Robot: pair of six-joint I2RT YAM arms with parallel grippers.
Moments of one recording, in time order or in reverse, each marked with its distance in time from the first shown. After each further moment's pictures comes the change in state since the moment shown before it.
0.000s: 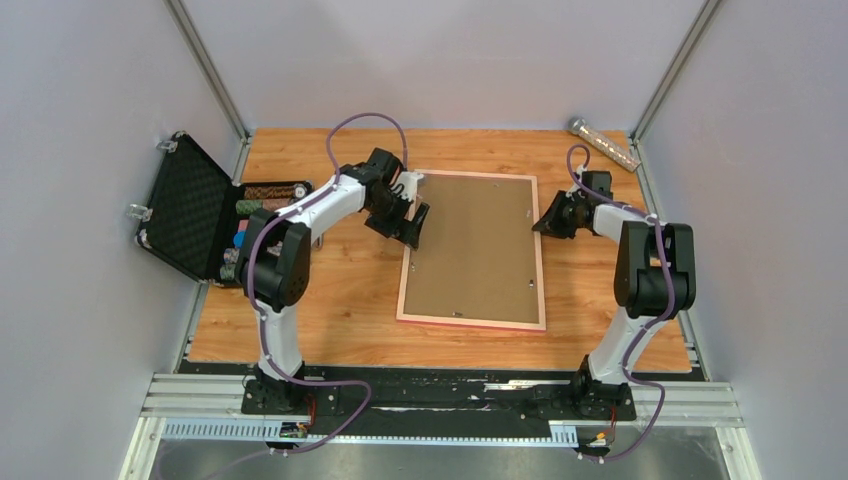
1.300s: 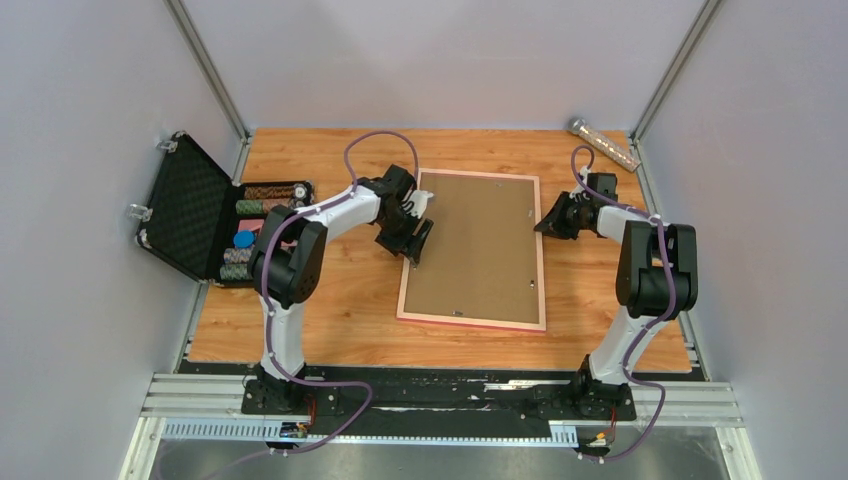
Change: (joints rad) left arm -0.065 0.069 -0.041 0.030 -0.041 -0.041; right arm -0.034 -0.002 -0.020 0.029 -0.056 -0.015
